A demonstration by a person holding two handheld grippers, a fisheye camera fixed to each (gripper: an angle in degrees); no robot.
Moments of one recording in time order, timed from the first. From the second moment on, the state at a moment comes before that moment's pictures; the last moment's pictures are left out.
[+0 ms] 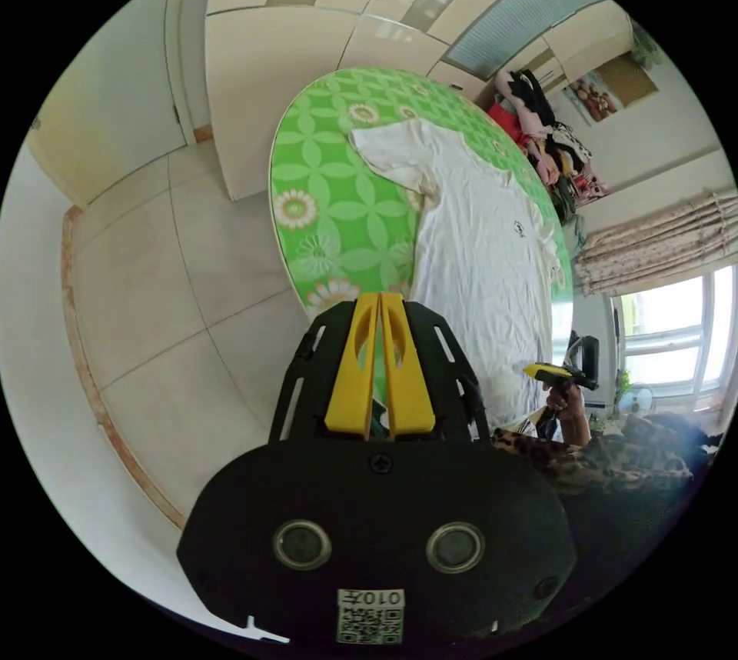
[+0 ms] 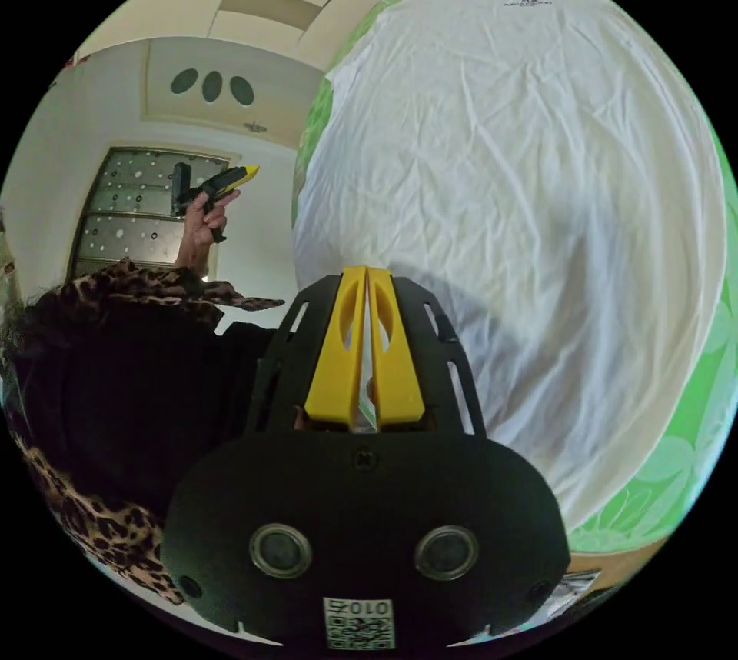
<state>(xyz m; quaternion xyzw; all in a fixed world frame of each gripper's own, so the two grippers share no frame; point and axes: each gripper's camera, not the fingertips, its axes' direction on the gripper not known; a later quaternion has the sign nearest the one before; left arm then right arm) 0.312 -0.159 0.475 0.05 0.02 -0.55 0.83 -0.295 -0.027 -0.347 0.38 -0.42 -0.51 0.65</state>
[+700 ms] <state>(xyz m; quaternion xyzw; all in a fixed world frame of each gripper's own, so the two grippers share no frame) 0.115 -0.107 0.600 0.13 0.12 -0.43 0.88 -0.227 0.168 -0.477 0.40 -0.53 -0.32 0.68</state>
